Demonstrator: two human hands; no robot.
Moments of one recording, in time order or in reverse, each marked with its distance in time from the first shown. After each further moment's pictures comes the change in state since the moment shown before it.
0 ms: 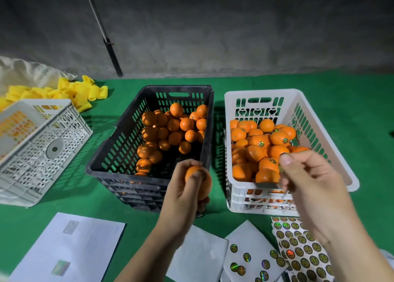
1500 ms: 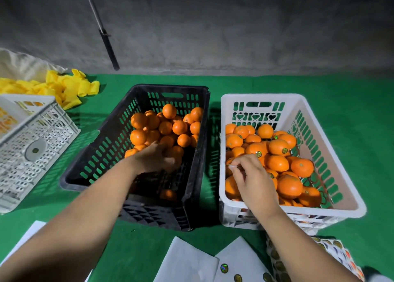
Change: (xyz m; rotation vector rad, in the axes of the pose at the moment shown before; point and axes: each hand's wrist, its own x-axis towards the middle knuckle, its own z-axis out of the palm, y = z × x) left_hand 0.201 0.003 -0.074 1.174 -0.375 -0.195; right_hand 0.110 0.134 0.005 -1.008 -0.129 -0.365
